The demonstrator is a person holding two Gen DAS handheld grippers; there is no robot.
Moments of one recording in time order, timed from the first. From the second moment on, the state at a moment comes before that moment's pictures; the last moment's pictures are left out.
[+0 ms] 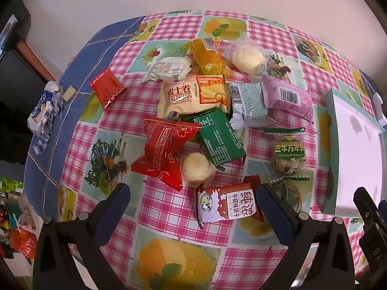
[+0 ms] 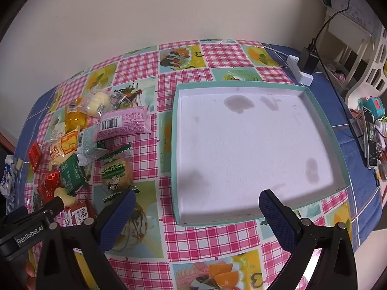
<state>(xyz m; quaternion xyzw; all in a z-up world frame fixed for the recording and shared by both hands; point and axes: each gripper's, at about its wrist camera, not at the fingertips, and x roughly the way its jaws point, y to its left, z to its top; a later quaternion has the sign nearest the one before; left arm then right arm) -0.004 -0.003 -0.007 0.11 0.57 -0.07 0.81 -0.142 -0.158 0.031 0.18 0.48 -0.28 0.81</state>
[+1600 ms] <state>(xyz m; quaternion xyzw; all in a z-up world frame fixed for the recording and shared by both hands) -0.002 -0.002 -0.006 0.11 0.58 -0.07 0.81 -0.142 -0.159 0.032 0.18 0.48 -0.28 0.81</state>
